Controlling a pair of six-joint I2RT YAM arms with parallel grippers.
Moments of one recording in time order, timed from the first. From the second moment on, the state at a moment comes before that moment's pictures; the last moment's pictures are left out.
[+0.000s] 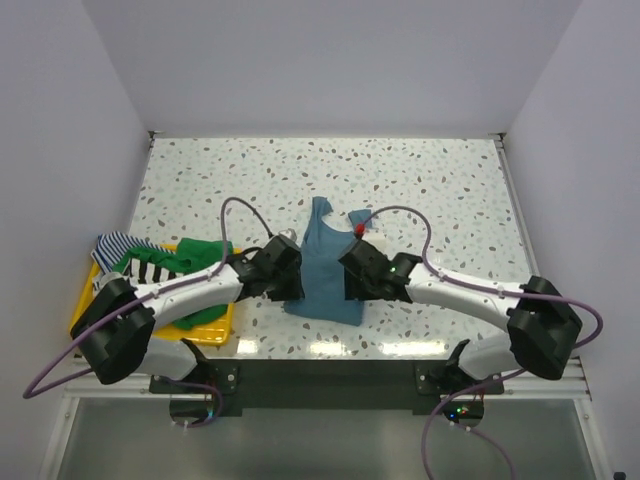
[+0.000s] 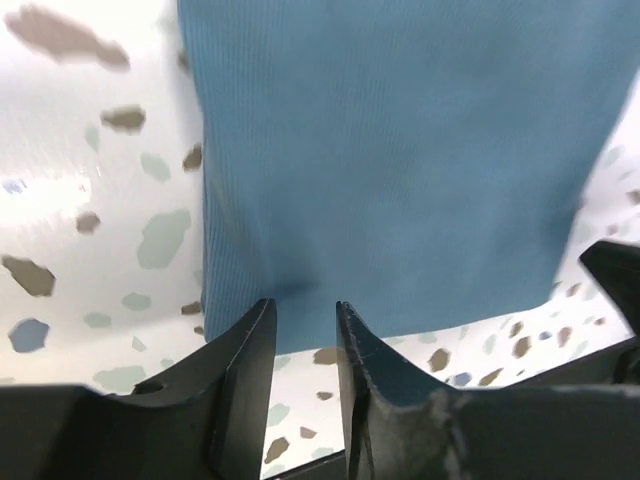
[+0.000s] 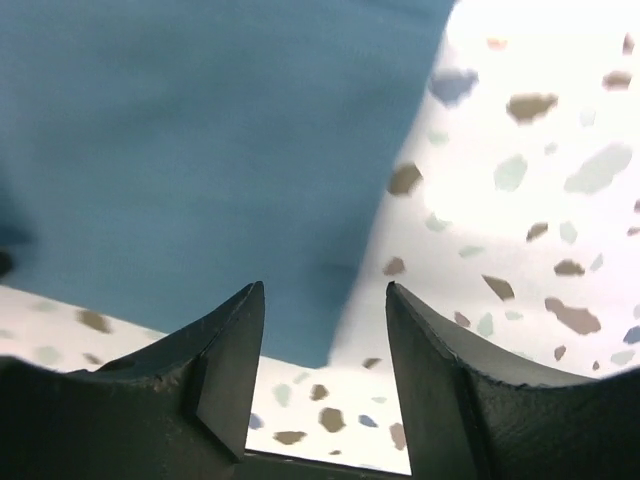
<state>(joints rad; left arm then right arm) -0.81 1.37 0.70 -0.38 -0.04 -0.84 0.94 1.39 0.81 -0.56 0.31 0.83</state>
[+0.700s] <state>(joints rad) -0.34 2.11 1.51 -0.22 0.05 -0.75 0.54 2.06 1.59 -0.40 0.08 0.73</state>
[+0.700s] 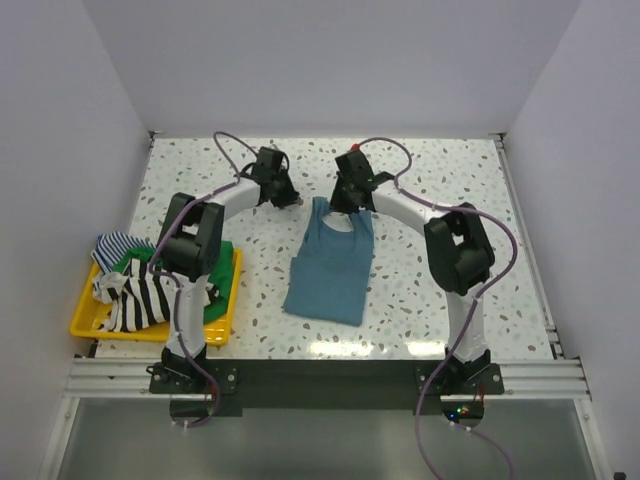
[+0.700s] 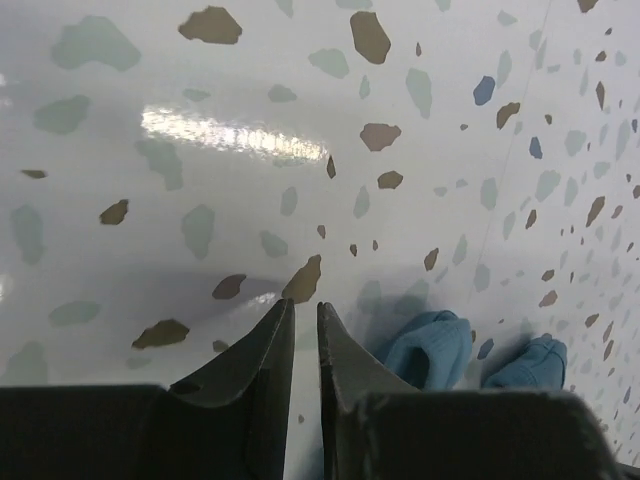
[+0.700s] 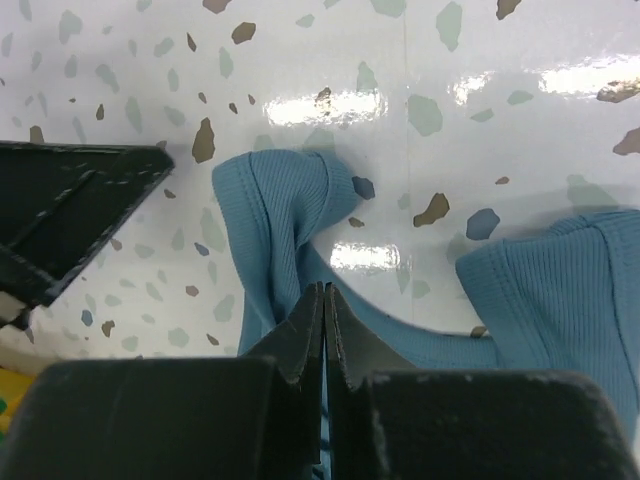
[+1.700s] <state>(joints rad) -0.37 2.11 1.47 -0.10 0.24 -0.72 0.49 2.27 1.61 -0.01 -0.18 0.86</state>
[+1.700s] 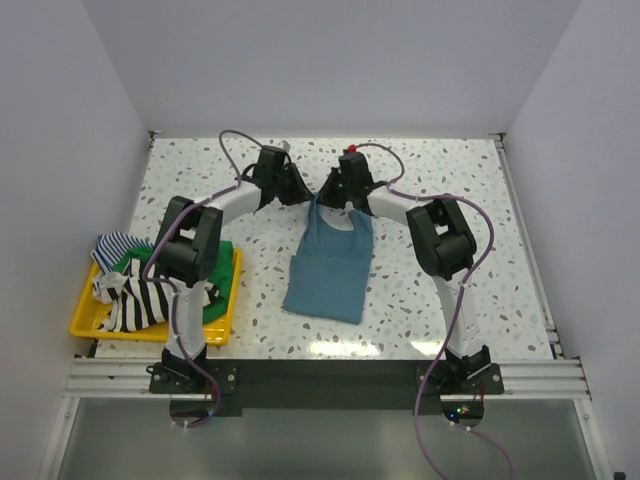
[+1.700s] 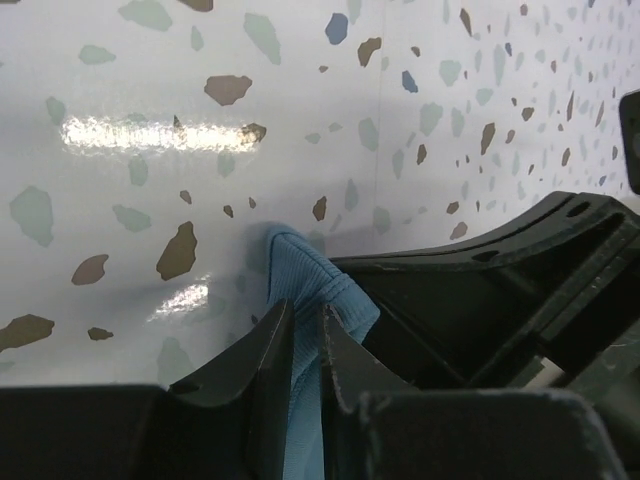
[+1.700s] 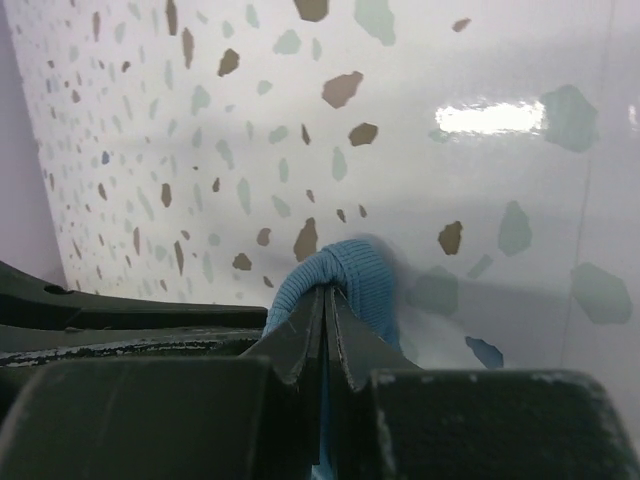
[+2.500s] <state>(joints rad) -0.37 2.11 1.47 -0.09 0.23 -0.72 0.47 2.27 1.56 0.07 -0.21 0.87</state>
